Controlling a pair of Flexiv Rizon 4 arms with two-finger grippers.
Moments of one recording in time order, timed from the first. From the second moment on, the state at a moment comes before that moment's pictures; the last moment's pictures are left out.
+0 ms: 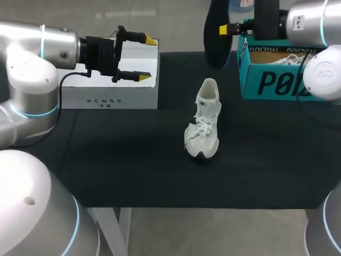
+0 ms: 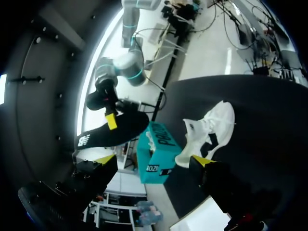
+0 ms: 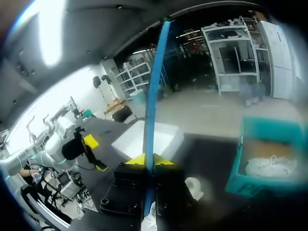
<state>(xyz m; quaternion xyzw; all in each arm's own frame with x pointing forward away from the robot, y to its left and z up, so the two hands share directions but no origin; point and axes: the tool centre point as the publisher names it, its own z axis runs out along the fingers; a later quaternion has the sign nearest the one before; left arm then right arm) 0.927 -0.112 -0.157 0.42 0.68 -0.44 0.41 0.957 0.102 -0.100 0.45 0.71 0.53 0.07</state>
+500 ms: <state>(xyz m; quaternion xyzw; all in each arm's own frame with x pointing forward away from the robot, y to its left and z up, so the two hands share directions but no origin) 0.927 -0.112 -0.157 0.42 0.68 -0.44 0.41 0.997 0.085 -0.148 0.48 0.70 0.52 0.06</state>
